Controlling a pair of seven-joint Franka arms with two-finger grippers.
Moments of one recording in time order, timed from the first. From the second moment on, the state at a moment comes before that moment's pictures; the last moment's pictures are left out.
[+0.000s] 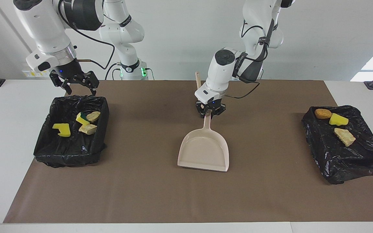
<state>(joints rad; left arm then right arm) -0.56 0.17 -0.12 -1.98 -0.05 2.24 -0.45 0.05 -0.04 -0.10 -1.70 -0.03 1.67 -0.01</state>
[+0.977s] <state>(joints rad) -0.58 0.20 -0.12 -2.07 -0.05 2.37 -0.57 0.05 -0.04 -0.10 -1.70 -0.03 1.67 -0.01</state>
